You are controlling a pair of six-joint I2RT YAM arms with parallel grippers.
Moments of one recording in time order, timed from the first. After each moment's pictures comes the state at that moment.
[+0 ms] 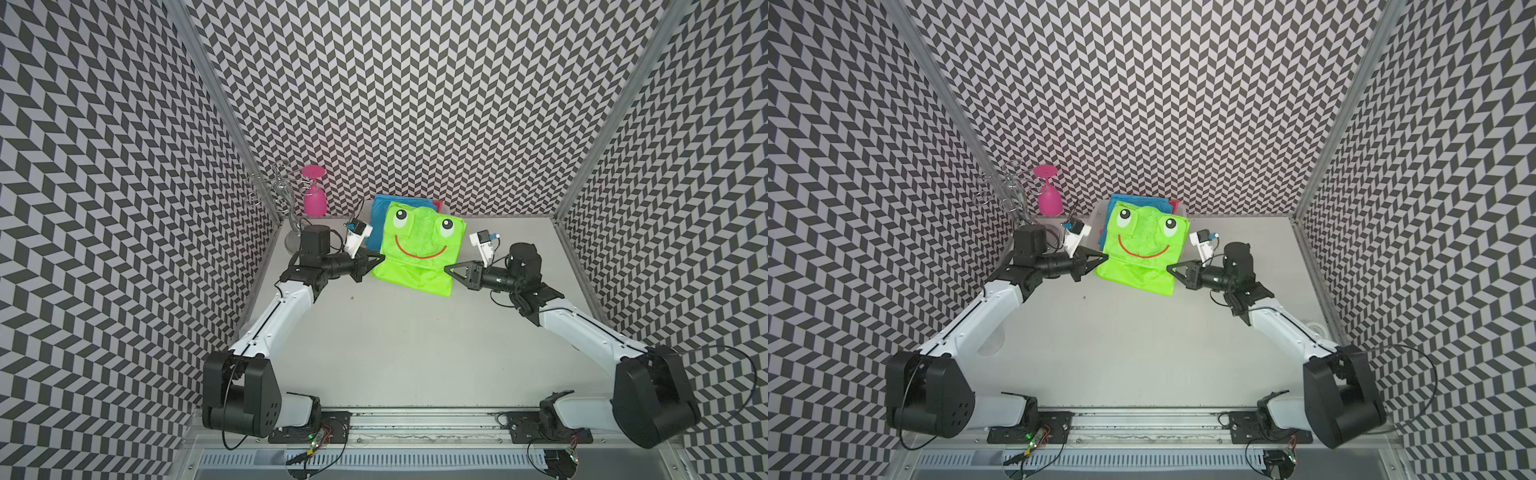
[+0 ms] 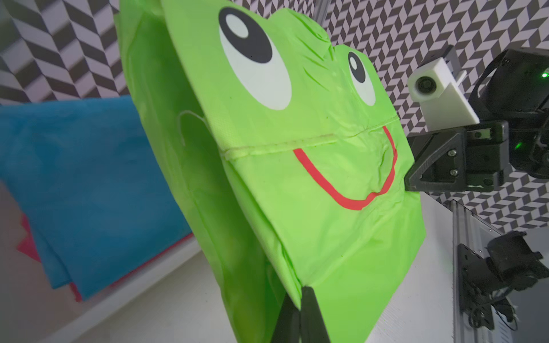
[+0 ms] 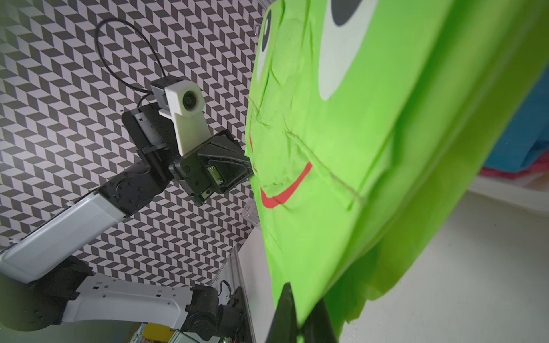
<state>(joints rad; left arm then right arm) -0.14 1.38 1.10 -0.20 0.85 0.12 0.34 1.39 0.89 0.25 -0.81 0.57</state>
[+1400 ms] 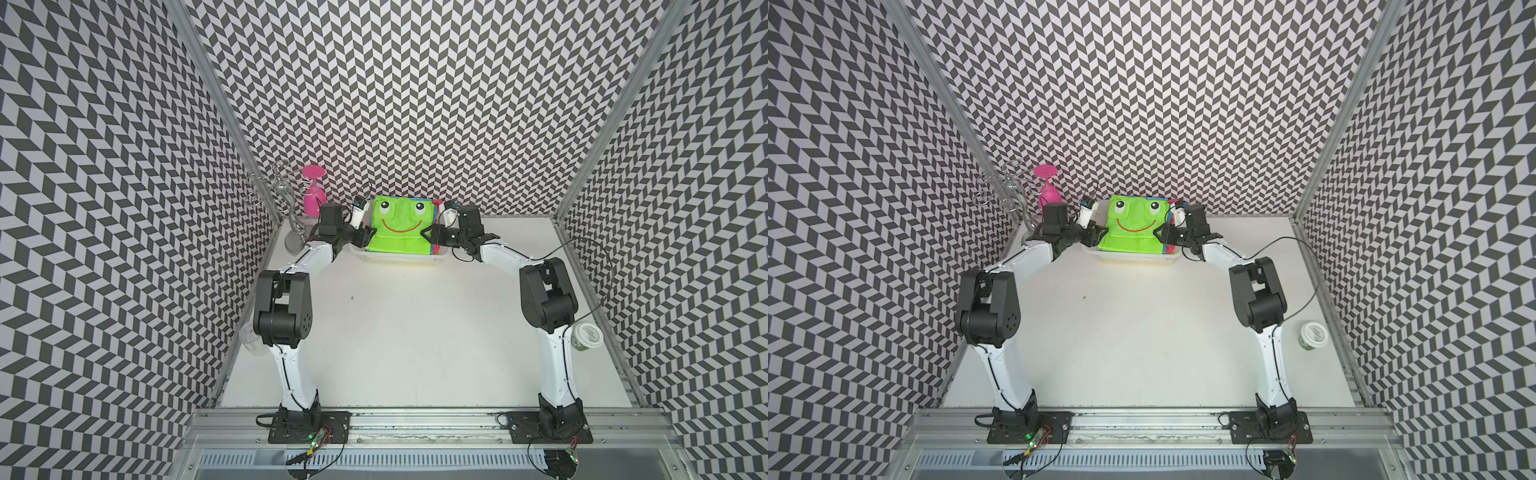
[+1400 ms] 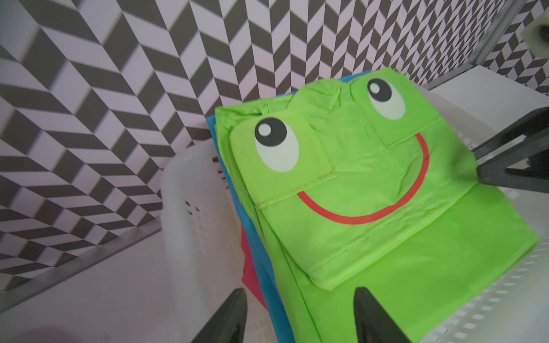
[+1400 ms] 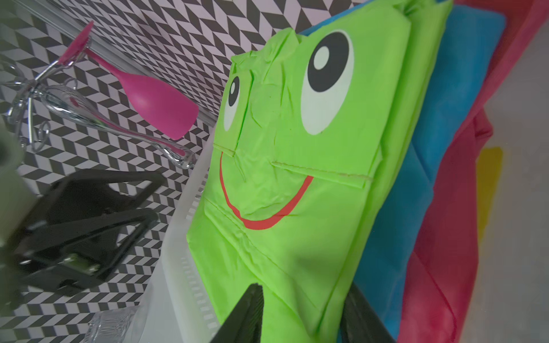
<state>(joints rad) -0.11 1.92 1.47 -0.05 0.43 0.25 0.33 2.21 1.71 -0.03 -0.45 0.48</state>
